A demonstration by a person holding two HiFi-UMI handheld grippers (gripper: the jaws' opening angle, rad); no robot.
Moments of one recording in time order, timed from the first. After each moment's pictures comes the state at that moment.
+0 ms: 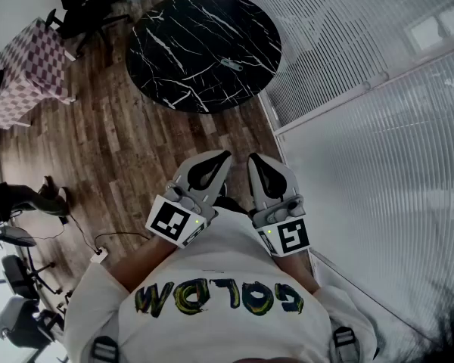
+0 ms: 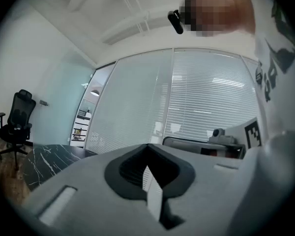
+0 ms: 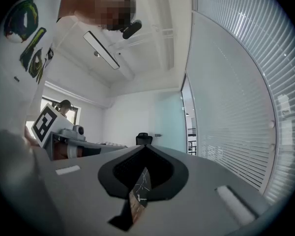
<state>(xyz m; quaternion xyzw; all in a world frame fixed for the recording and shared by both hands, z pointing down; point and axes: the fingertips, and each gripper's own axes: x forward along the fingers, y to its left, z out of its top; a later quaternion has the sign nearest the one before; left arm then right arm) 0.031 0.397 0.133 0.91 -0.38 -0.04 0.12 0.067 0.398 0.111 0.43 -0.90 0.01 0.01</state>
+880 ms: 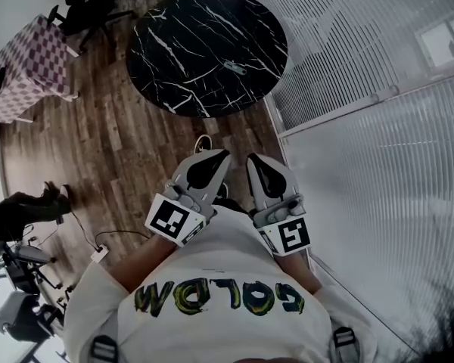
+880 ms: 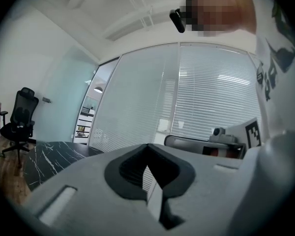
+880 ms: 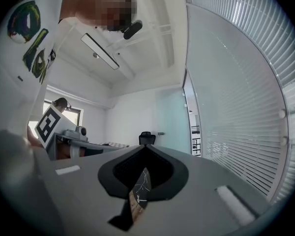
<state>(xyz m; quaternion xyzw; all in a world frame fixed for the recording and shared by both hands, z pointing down) 0.035 0.353 0.155 0.91 -0.40 -0.02 0.14 0.072 0.354 0.130 0.41 -0.91 0.02 0.00</state>
